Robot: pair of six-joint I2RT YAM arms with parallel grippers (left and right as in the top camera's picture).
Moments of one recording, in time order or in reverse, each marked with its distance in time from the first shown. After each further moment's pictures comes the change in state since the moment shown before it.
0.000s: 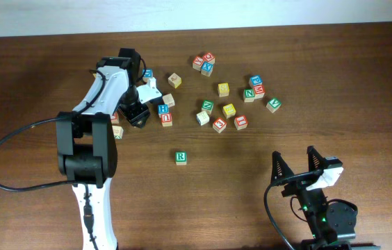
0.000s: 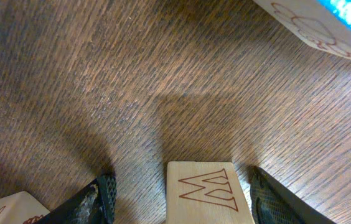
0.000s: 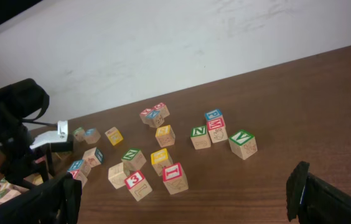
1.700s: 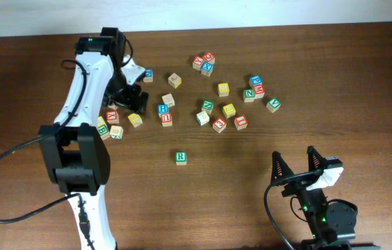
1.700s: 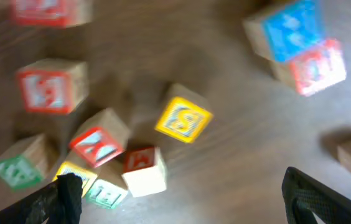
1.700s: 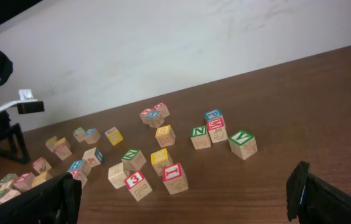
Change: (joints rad) left arm 0.032 -0.098 0.190 -0.275 0.077 -0.430; right arm 0.000 0.000 0.000 0.000 0.000 0.000
